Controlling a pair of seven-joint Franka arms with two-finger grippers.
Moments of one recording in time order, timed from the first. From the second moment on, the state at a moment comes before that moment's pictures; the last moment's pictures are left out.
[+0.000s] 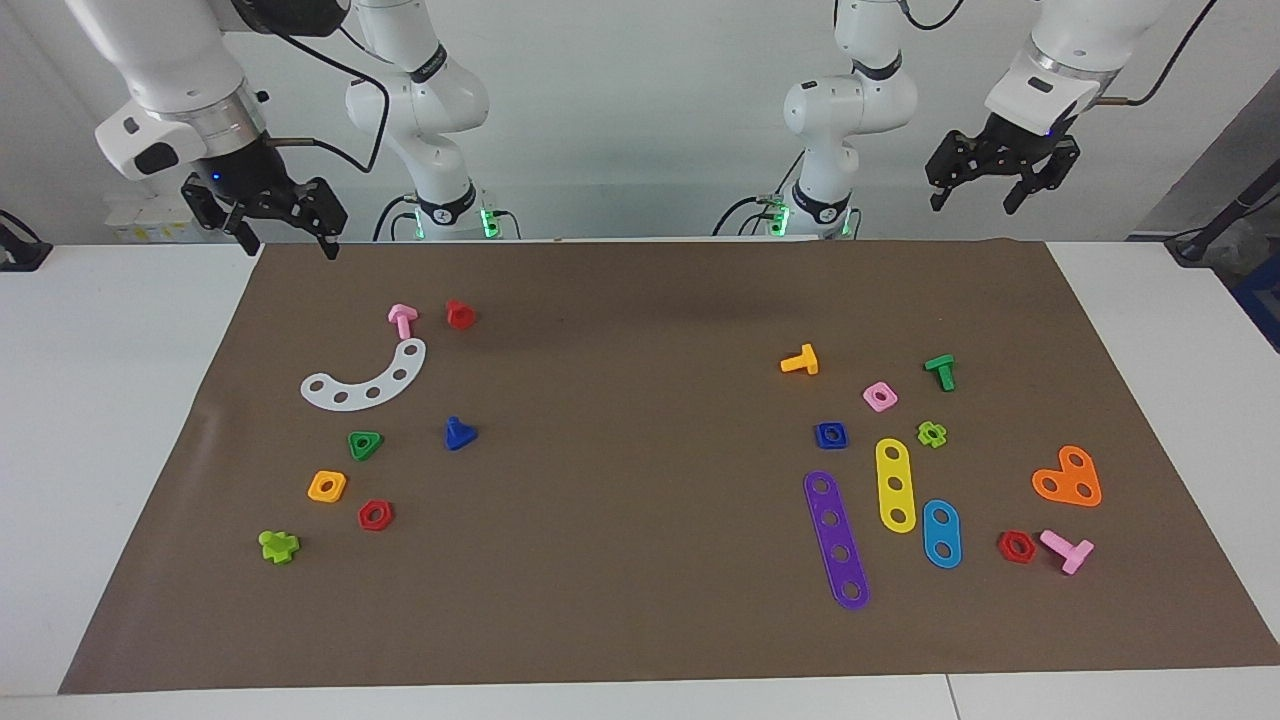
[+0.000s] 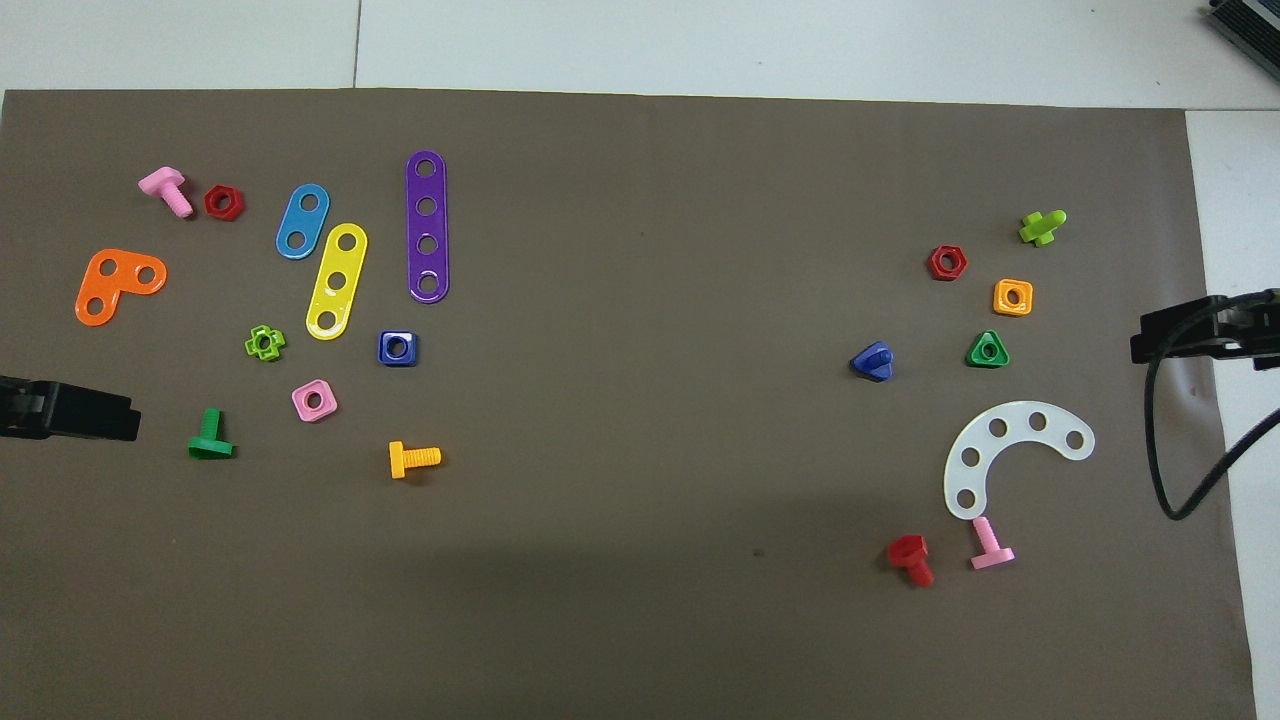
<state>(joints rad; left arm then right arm) 0.06 -0.17 -0.13 -1.65 -0.02 1.42 0.06 0.09 -0.04 -0.11 -1.58 -0.02 1.50 0.05</state>
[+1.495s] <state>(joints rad) 0.06 -0.17 -0.13 -1.65 -0.02 1.42 0.06 0.22 0.13 -0.11 -1.92 -0.02 2.13 0.05</state>
